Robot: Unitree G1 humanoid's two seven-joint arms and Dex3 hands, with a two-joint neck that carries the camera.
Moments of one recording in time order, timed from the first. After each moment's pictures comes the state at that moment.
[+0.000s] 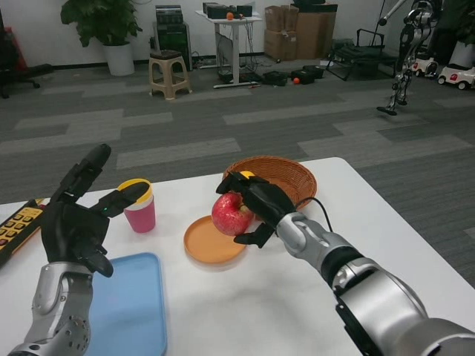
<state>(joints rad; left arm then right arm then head) -0.50 0.28 -0.46 0.58 -1.00 -0.80 -0.13 -0.77 -0.28 0.19 1.14 -0.76 -0.59 -0.35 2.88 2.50</state>
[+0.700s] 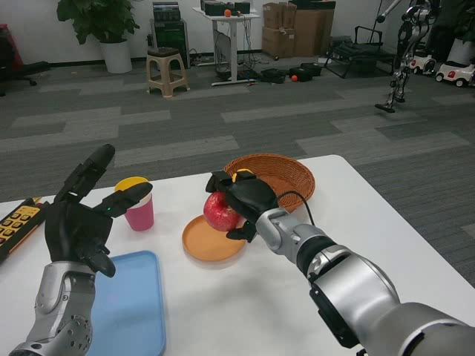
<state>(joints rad) -0.51 0.28 -0.49 0.58 -1.01 -0.80 -0.13 -0.86 -0.18 0.19 1.25 -1.02 -0.43 -0.49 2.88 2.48</state>
